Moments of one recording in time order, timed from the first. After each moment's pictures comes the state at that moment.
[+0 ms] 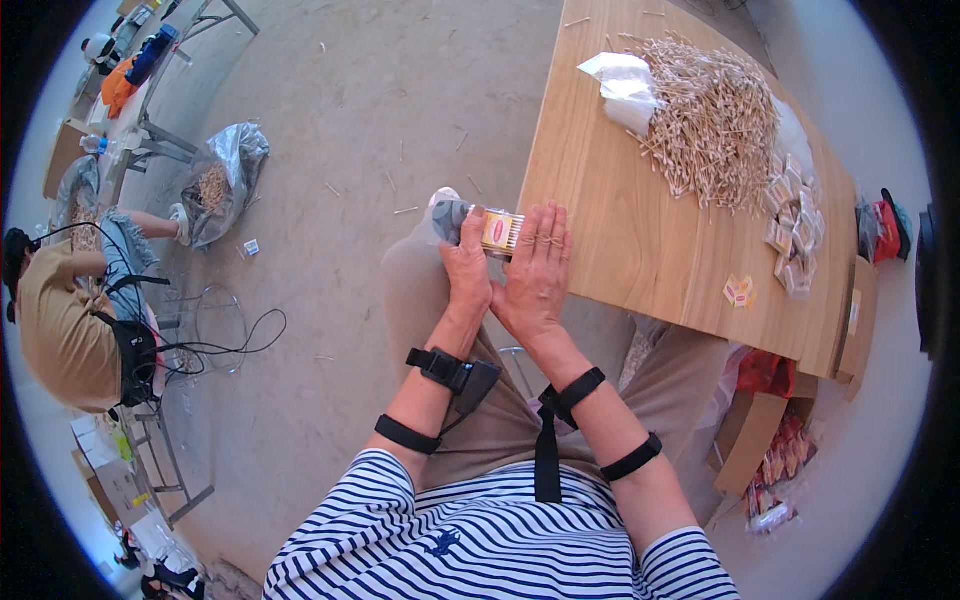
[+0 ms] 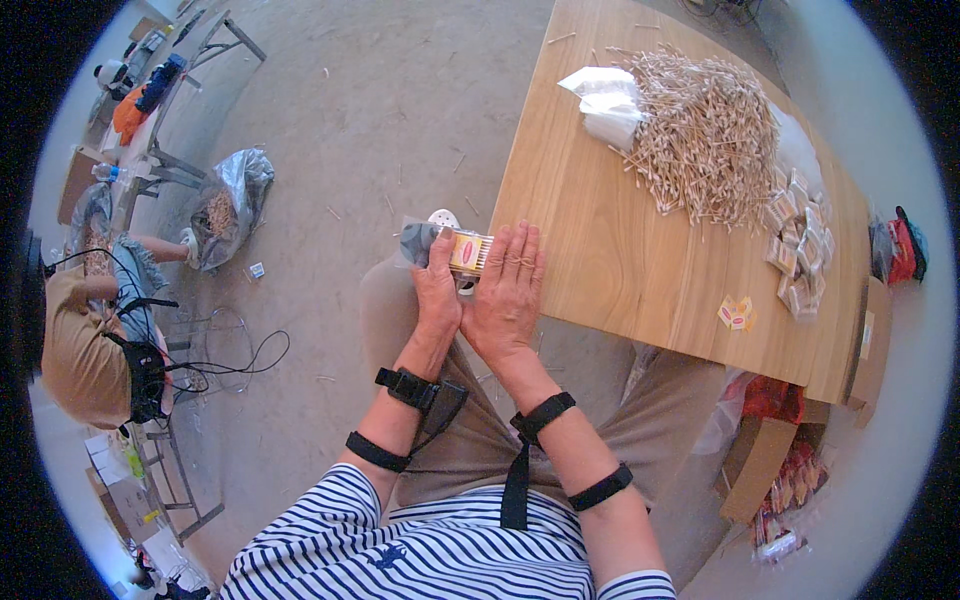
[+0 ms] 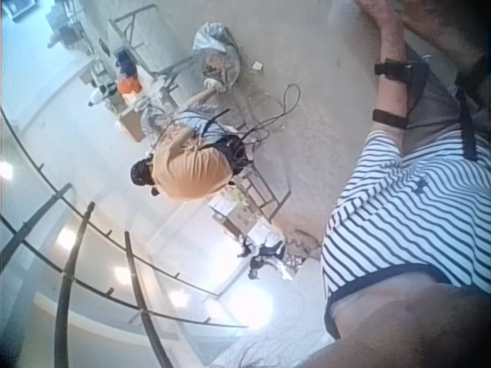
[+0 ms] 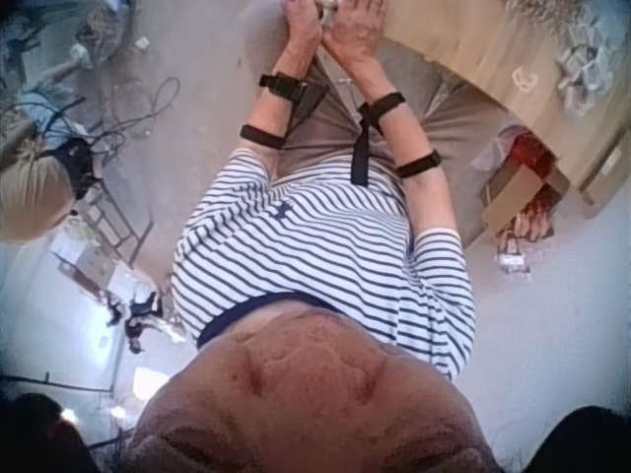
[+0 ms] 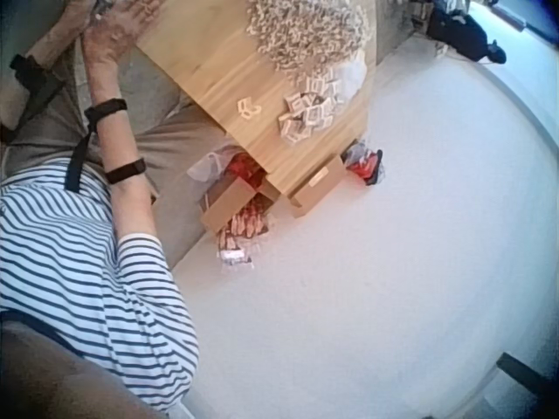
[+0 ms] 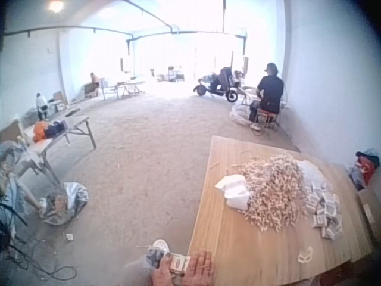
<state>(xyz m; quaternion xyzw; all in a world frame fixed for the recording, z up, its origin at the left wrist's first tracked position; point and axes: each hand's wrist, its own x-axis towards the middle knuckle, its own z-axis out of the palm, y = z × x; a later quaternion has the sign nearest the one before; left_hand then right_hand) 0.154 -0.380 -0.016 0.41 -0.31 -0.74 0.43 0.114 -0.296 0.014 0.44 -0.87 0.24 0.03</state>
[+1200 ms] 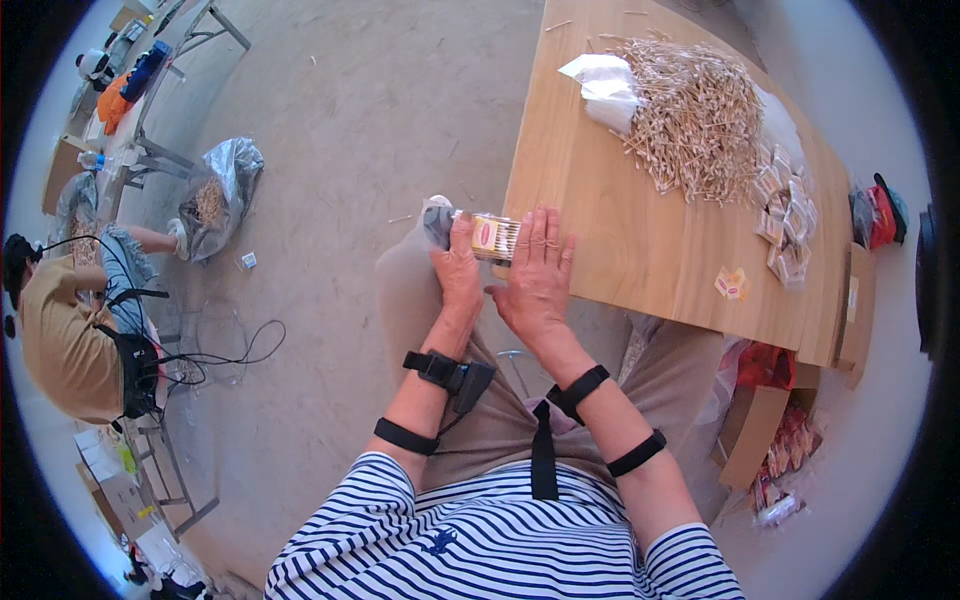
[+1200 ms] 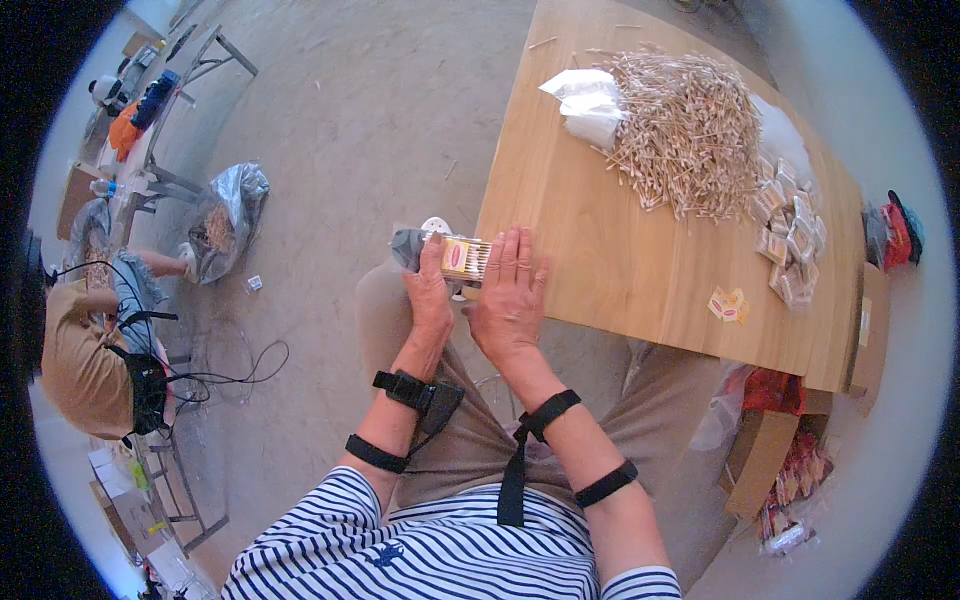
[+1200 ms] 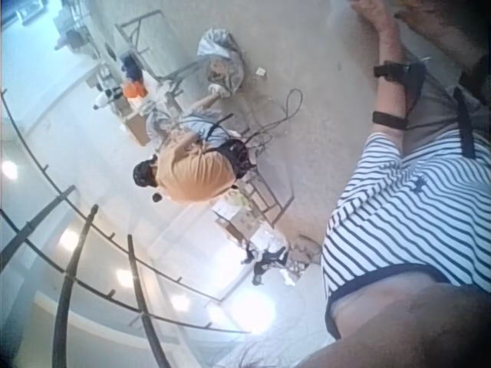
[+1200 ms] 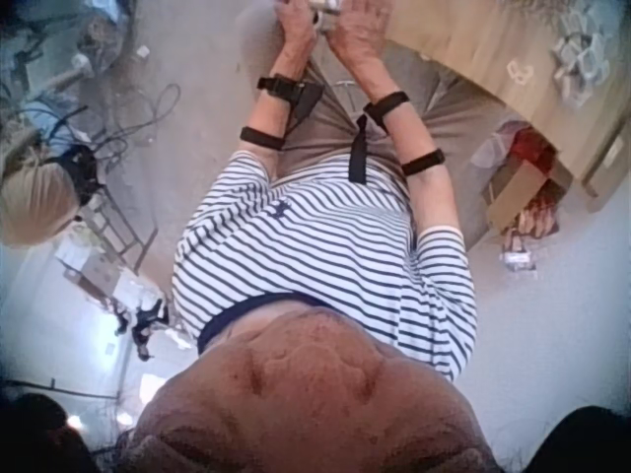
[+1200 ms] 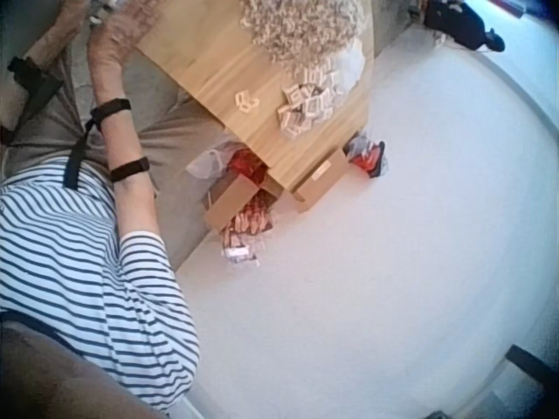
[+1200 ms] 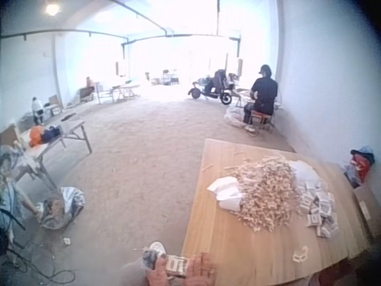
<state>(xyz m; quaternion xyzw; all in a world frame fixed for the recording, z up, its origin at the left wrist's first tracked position) 0.154 -0.378 -0.018 0.40 -0.38 -0.70 0.45 0.104 -0.280 0.021 0.44 -0.89 0.12 -0.03</state>
